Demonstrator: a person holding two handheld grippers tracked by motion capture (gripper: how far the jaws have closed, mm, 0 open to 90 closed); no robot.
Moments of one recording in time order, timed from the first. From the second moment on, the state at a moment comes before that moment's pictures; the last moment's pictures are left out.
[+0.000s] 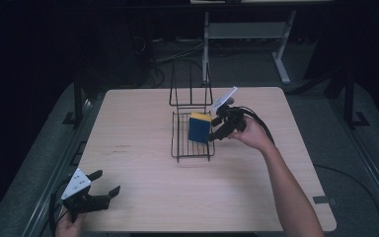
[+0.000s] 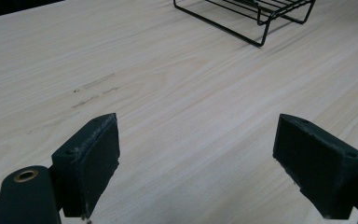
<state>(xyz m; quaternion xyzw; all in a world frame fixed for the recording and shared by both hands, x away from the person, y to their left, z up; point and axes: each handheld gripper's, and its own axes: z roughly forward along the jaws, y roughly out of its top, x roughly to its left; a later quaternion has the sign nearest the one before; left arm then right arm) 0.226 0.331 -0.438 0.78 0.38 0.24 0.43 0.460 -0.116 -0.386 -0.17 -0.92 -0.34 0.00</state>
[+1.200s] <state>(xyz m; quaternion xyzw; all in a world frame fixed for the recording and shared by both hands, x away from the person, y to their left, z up) 0.225 0.329 -0.438 0.78 0.38 0.24 0.44 0.440 -0.153 -0.389 -0.20 -0.93 -0.32 0.00</state>
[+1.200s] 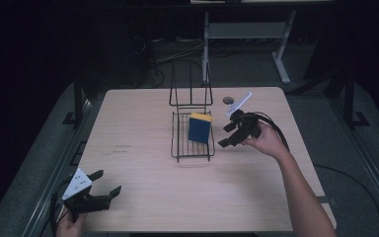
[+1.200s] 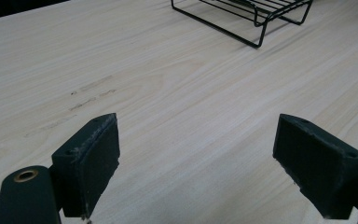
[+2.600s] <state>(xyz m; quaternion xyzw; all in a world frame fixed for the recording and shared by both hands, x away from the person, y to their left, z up) 0.226 0.327 -0.438 0.79 0.37 0.24 0.43 0.412 -0.179 -0.405 -0.22 -0.92 -0.32 0.00</state>
